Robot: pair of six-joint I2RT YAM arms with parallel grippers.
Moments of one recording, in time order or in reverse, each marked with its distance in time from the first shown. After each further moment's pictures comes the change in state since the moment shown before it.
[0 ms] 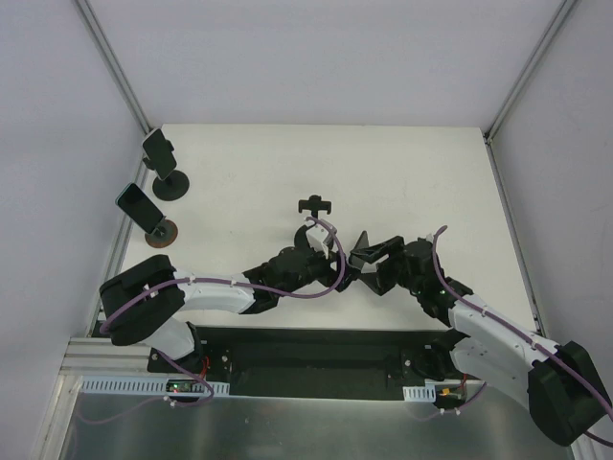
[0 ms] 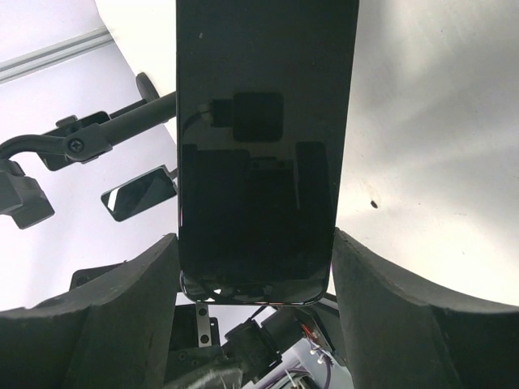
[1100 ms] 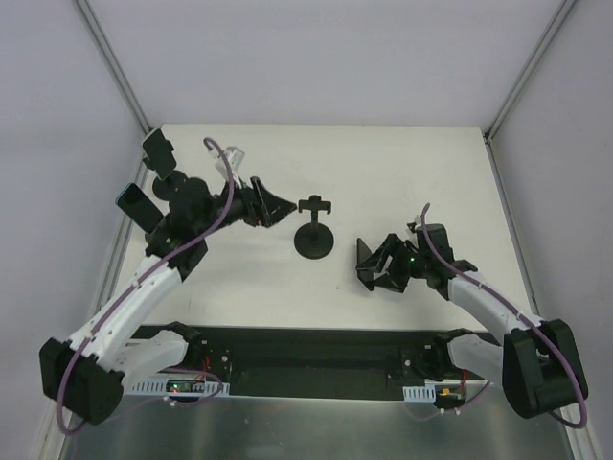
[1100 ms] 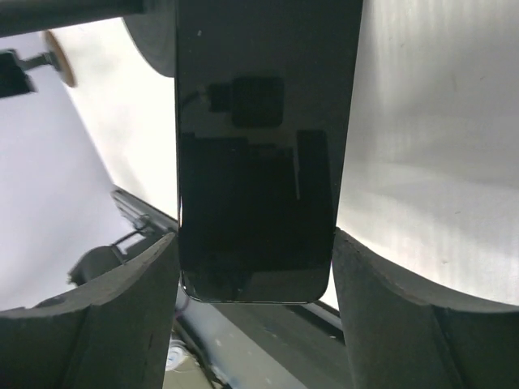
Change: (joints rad) left arm 0.697 -0.417 0.327 -0.700 0.626 -0.161; right arm -0.269 0.230 0.167 -0.254 -0.403 -0.752
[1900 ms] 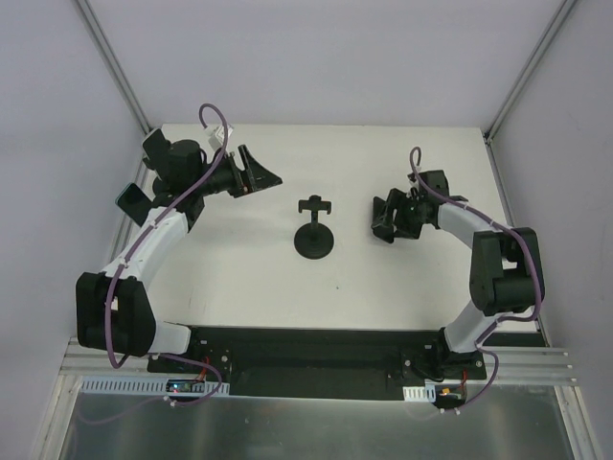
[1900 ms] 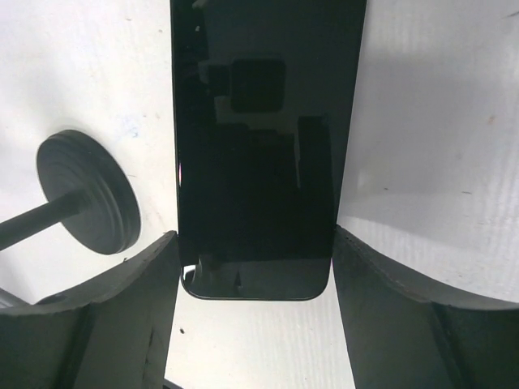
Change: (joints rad) left arm 0.239 0.290 0.108 0.040 0.287 -0.099; right arm -0.163 0.539 0.518 -0.108 0.185 -0.417
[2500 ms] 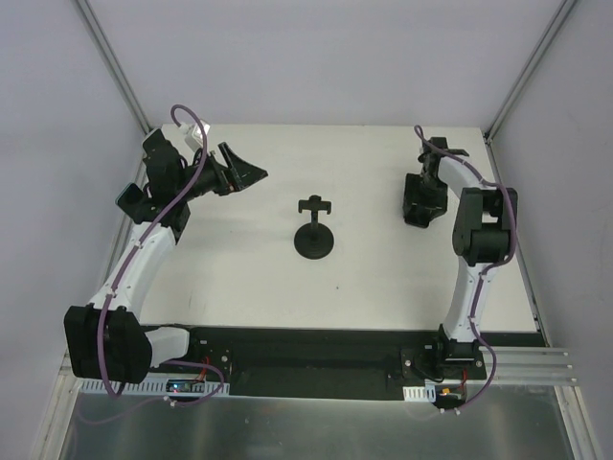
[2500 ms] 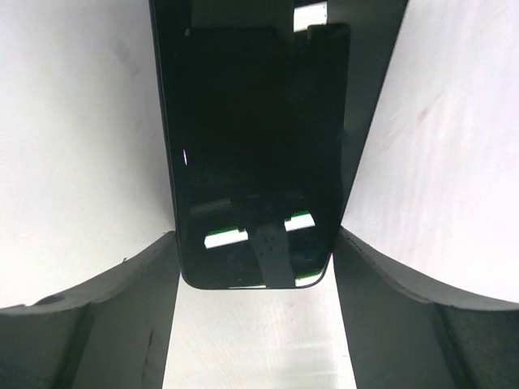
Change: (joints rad) left arm 0.059 -0.155 -0.047 0.021 -0.066 0.007; right arm -0.109 0.504 0.723 -0.562 0.381 -0.249
